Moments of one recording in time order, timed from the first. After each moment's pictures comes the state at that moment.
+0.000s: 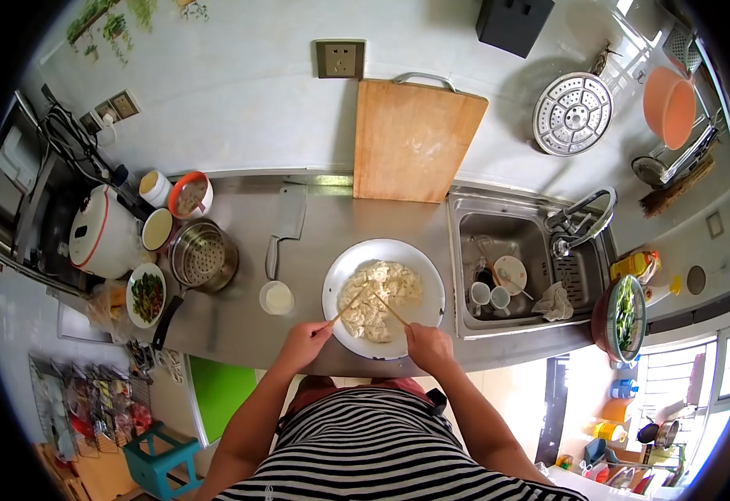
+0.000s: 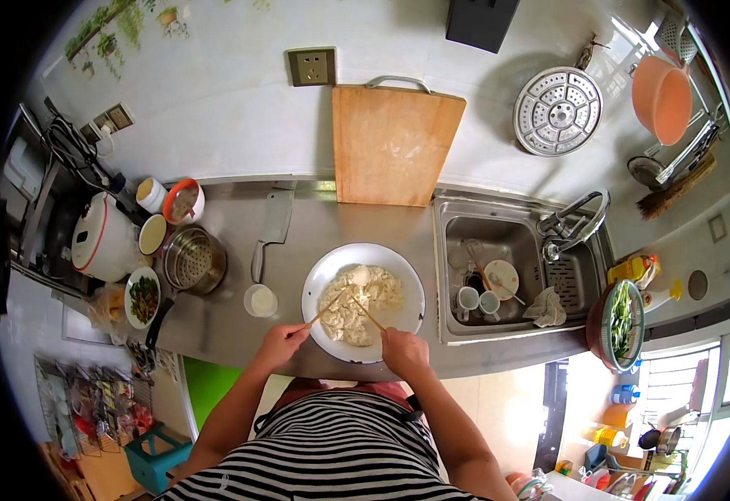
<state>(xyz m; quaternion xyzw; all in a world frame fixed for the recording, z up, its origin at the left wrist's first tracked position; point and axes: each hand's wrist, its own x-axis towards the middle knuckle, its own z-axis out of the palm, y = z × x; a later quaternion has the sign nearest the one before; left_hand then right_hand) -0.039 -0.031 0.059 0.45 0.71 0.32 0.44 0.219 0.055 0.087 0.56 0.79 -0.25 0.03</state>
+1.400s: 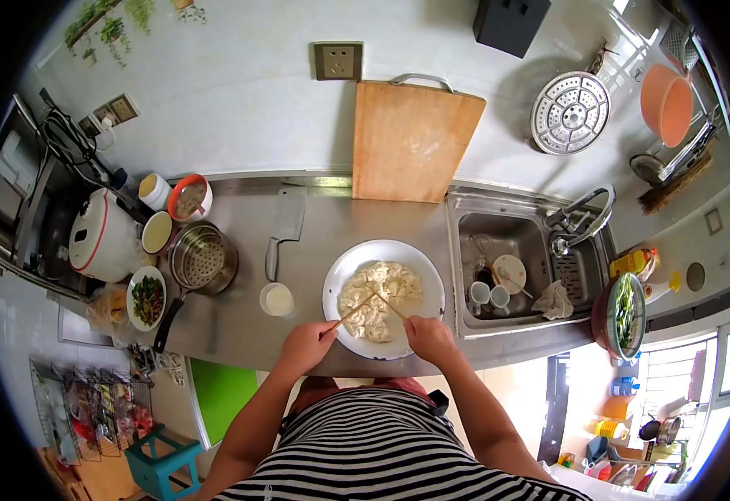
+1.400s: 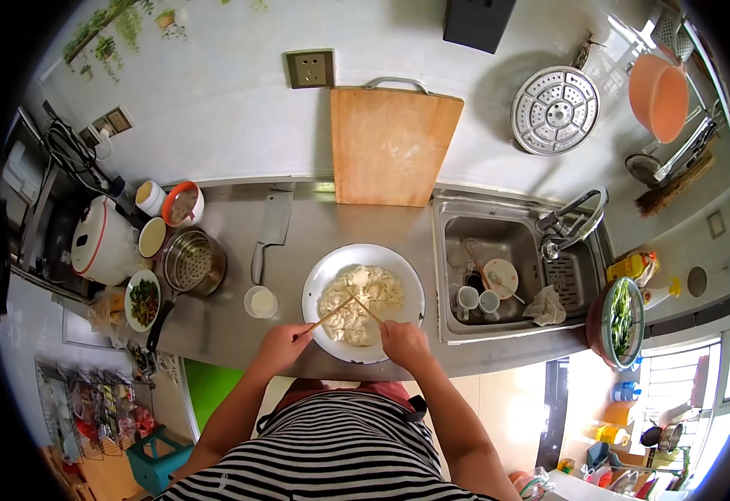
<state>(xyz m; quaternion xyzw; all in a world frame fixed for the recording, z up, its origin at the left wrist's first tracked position) -0.028 -0.024 0.104 0.54 0.72 0.24 0.36 0.220 0.073 0.083 0.53 0.81 -0.26 0.01</state>
